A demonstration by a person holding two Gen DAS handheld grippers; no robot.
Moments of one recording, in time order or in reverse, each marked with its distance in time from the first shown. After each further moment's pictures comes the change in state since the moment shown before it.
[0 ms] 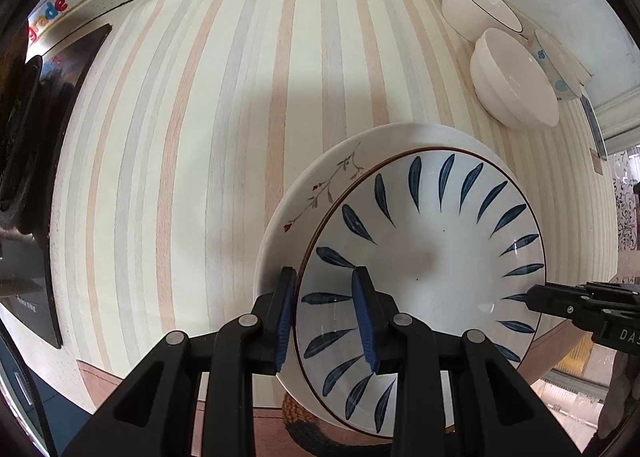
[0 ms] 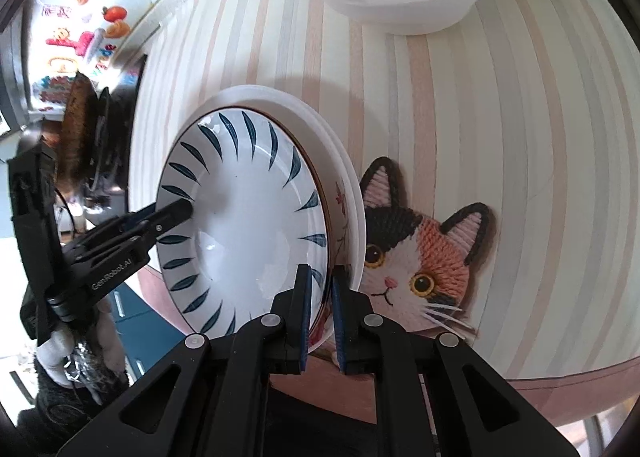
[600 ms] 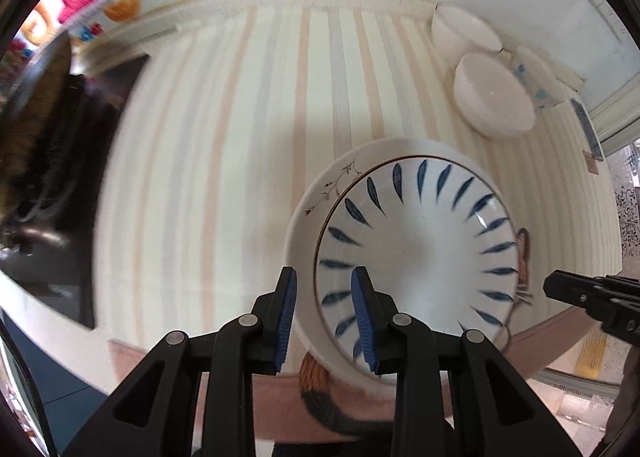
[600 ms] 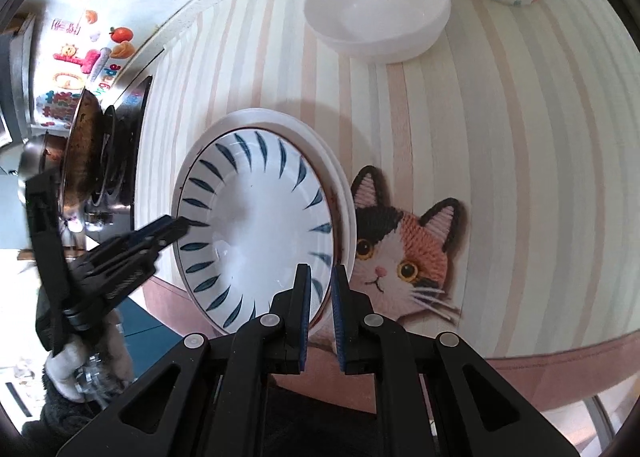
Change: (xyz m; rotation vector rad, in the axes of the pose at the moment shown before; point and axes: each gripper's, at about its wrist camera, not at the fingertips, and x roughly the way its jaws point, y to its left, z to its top) left arm -0.058 -0.016 -0.036 0.009 -0.121 0.082; right arm -0.040 0.017 -0.029 -0.008 -0.110 -0.093
